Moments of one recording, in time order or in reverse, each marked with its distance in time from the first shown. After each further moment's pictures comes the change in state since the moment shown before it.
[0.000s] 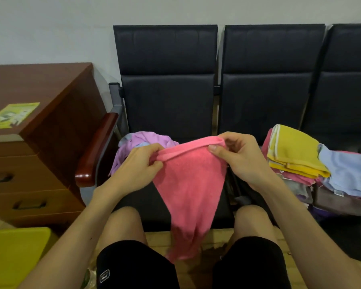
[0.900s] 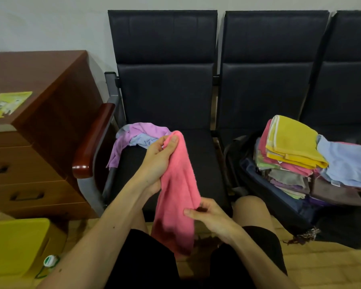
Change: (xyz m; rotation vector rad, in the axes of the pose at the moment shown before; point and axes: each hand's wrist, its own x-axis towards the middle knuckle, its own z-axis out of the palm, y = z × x) left_hand 0.007 0.032 0.053 -1.125 0.071 -0.482; right_hand -0.094 0.106 0.082 0.405 -0.243 0.629
